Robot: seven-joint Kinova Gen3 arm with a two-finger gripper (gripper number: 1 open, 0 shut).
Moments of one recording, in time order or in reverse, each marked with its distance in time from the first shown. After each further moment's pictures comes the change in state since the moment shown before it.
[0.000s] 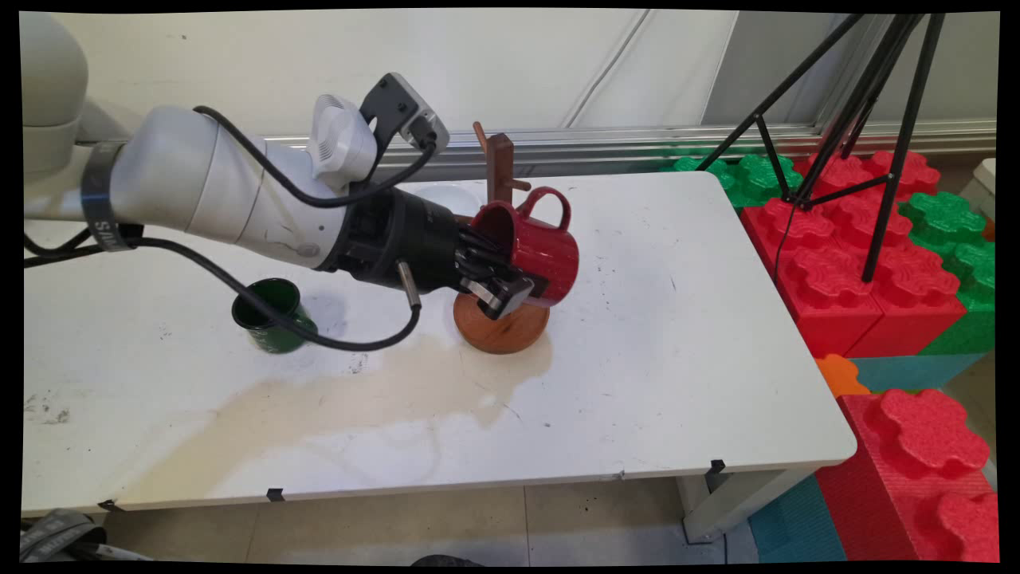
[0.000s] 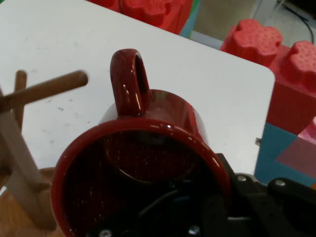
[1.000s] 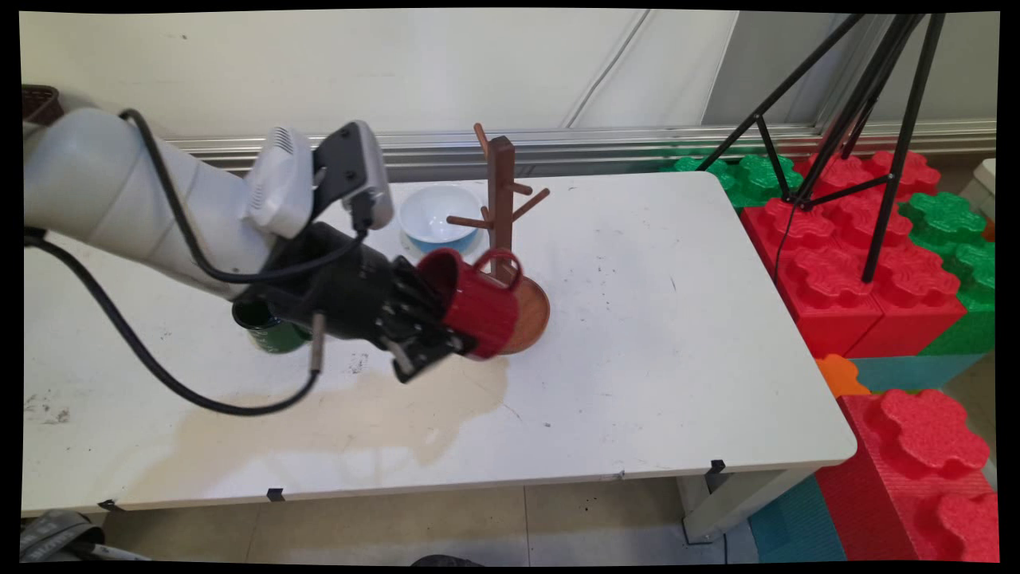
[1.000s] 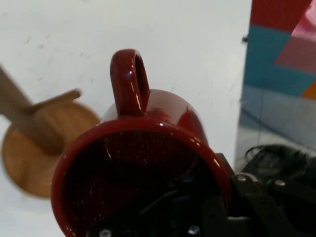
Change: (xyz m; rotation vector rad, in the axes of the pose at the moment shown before) arm -0.021 0.008 -0.037 -0.025 -0.210 0.194
